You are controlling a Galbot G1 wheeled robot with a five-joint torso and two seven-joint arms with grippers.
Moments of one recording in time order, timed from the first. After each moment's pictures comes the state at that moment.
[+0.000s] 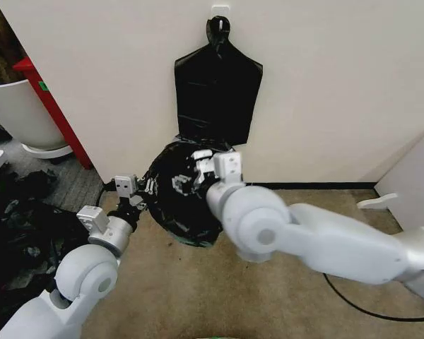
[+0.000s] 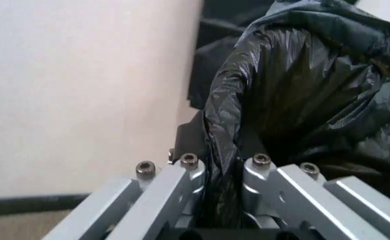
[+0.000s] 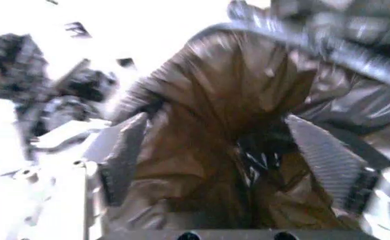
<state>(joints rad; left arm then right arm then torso) 1.22 -0.91 -0.38 -2.23 -0.82 0.21 -0.31 -0.05 1.02 -0.57 2.28 1.71 -0.41 1.13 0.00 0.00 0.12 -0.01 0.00</state>
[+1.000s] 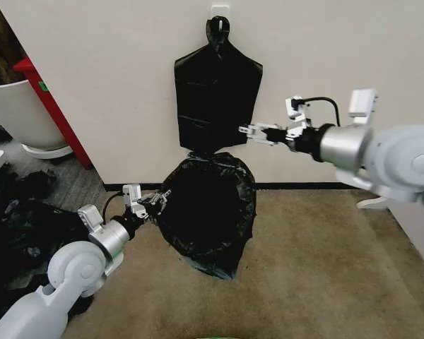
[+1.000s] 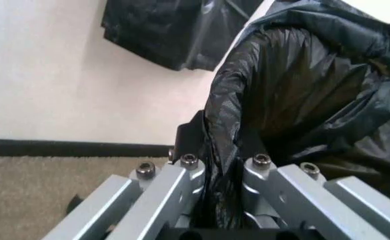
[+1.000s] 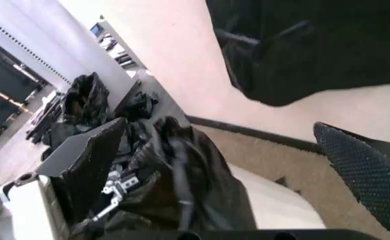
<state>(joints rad) 1.24 -0.86 -0.43 -2.12 -1.17 0.24 0.04 -0.21 0.44 -0.15 2.14 1.98 -0.52 0.32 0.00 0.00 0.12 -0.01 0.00</state>
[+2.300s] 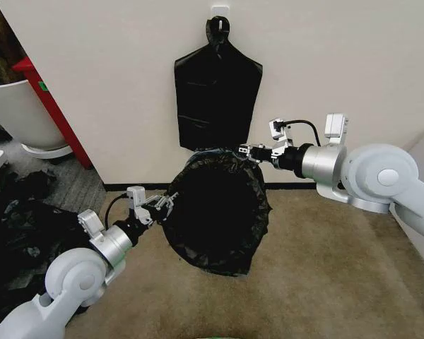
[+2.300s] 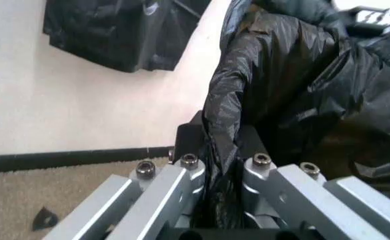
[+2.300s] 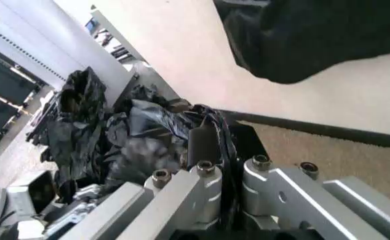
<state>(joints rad) 1.30 -0.86 -0.44 -2.19 -1.11 0.23 0.13 -0.21 0.53 -0.24 2.15 1.96 -0.46 0.42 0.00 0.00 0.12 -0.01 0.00</state>
